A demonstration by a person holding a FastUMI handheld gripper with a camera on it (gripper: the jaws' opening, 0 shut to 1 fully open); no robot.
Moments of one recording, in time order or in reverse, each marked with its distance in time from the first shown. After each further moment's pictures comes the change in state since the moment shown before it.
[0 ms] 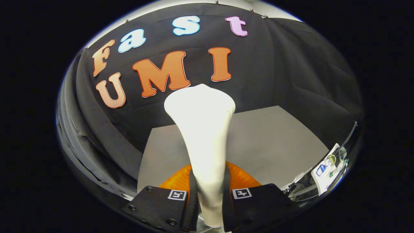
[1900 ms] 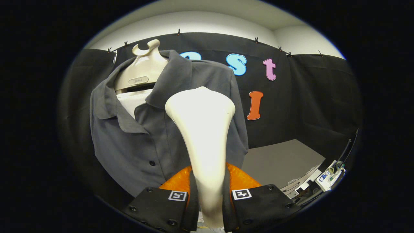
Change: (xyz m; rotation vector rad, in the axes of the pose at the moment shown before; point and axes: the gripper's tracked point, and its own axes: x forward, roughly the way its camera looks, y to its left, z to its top) arm -0.184 0.312 0.011 -0.132 -0.287 0.070
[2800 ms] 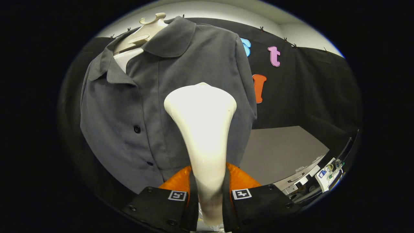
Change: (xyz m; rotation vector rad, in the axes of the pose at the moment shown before) arm 0.020 -0.008 -0.086 -0.037 0.147 -0.004
